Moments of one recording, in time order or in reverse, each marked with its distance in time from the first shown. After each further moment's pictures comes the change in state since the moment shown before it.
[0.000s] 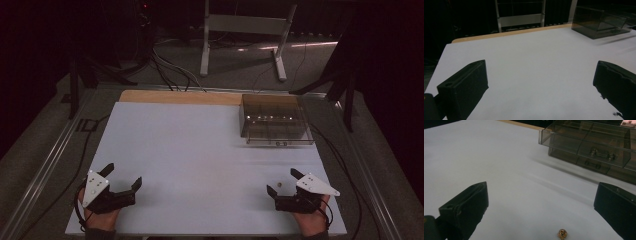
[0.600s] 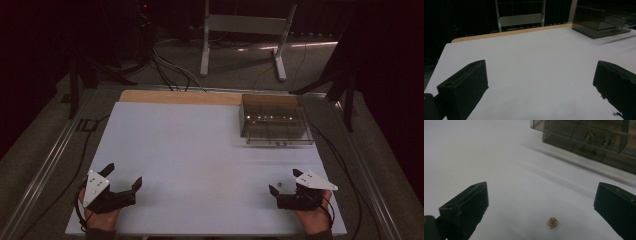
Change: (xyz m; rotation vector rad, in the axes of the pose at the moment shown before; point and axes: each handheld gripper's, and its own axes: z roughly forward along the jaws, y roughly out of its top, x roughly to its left) left arm 0.000 -0.001 0.001 0.001 0.002 -0.005; right arm -0.010 -0.001 0.005 0.098 -0.027 -0.008
